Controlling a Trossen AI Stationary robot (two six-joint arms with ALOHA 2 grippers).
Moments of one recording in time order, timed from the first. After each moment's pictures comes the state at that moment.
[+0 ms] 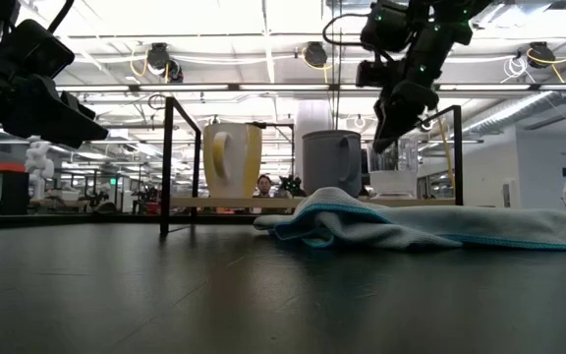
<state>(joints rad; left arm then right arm) -0.34 0.48 0.07 0.07 -0.30 -0.14 -0.38 1.39 0.99 -0.64 0.02 -0.32</state>
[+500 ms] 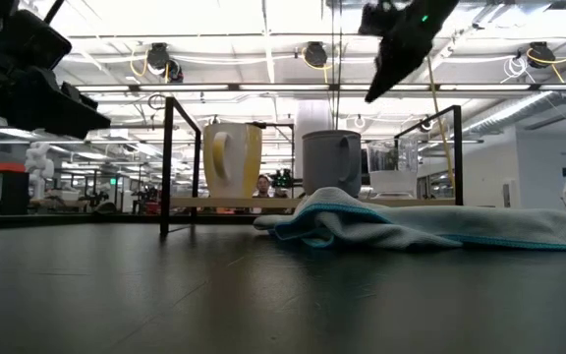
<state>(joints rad) -0.34 0.48 0.07 0.10 -0.29 -0.09 -0.32 1.32 1.17 -0.76 0.08 -0.26</state>
